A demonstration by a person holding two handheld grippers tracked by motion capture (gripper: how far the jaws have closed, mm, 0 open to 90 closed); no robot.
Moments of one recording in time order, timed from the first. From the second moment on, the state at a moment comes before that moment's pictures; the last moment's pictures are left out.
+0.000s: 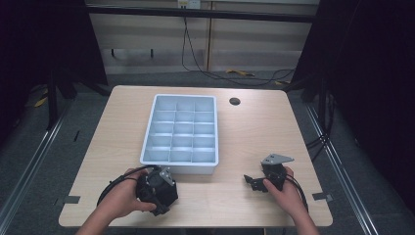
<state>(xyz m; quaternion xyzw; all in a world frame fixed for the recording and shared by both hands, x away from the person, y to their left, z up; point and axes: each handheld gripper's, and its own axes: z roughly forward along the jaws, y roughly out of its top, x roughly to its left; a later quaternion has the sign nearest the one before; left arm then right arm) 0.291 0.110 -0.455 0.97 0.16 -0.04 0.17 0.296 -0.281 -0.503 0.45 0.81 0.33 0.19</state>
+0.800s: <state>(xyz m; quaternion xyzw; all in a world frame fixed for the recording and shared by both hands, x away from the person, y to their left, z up) 0.303 0.120 -0.440 0.96 0.21 -0.05 0.17 0.296 -0.281 -0.503 0.45 0.81 0.33 0.19</state>
